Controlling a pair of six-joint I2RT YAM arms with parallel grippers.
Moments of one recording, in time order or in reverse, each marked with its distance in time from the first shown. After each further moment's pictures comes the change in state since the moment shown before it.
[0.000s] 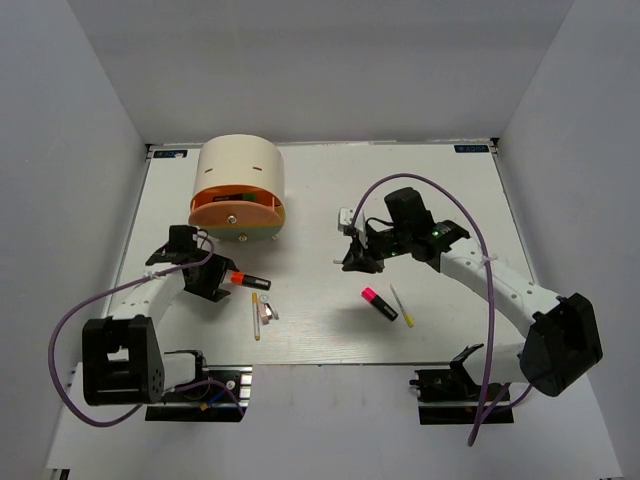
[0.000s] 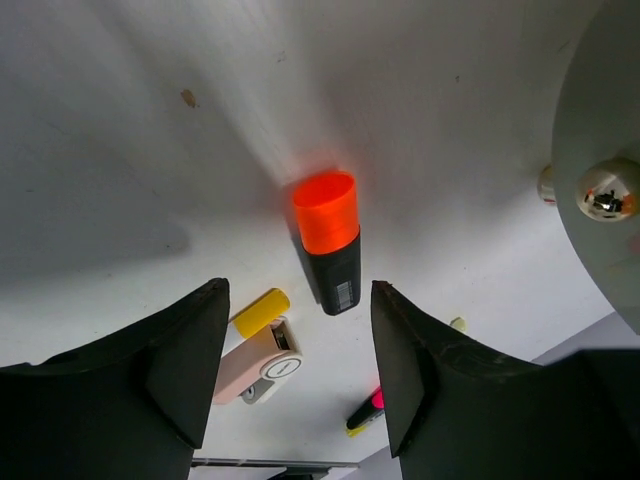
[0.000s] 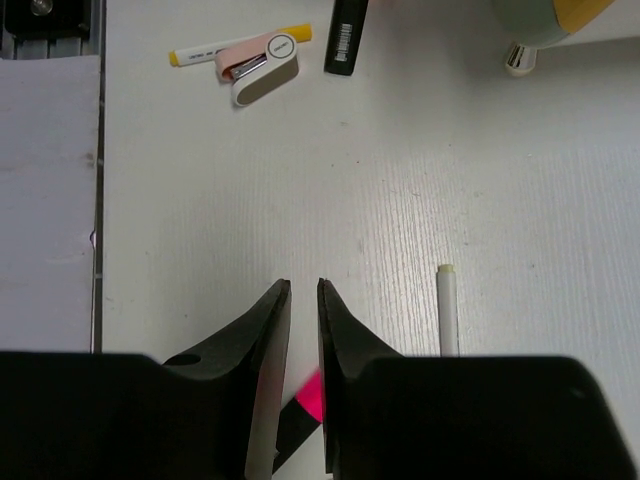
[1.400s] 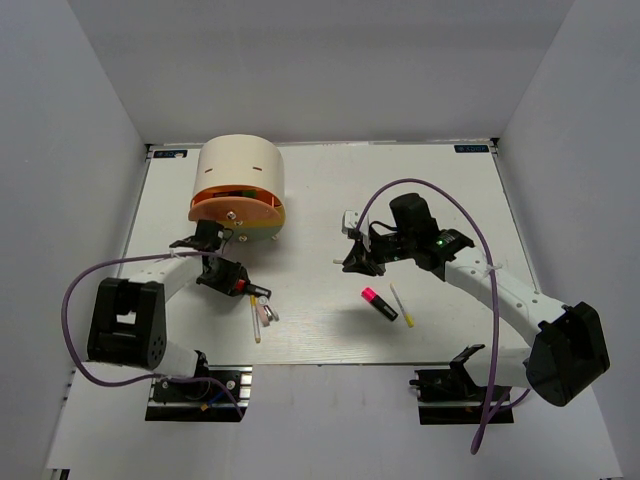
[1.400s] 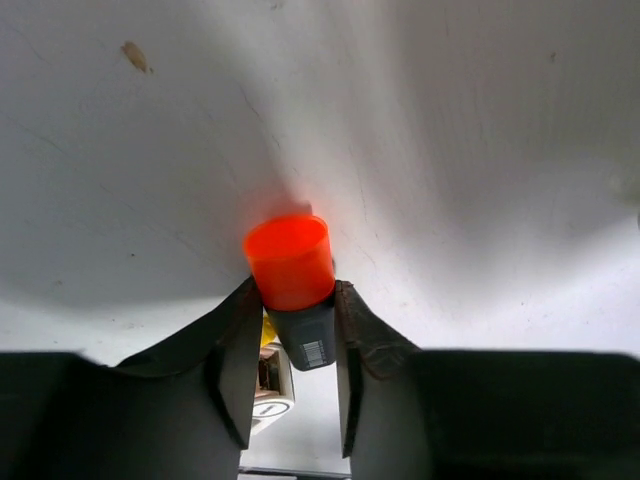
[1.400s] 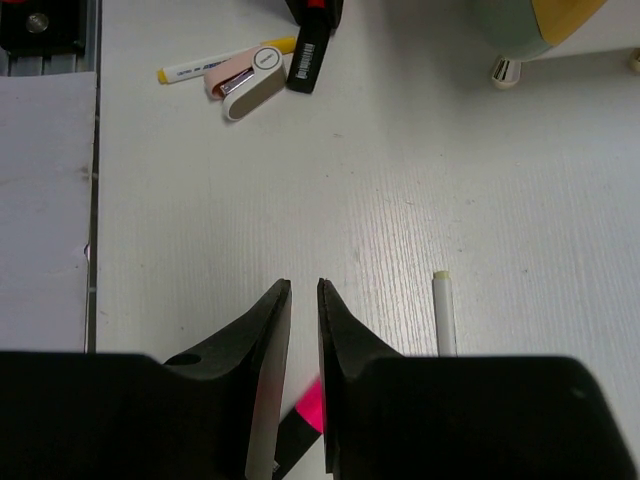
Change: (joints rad) left arm -0.163 0.229 0.089 -0.026 -0.089 -0.104; right arm -0.002 -0.061 -0.087 0.105 0.000 0.044
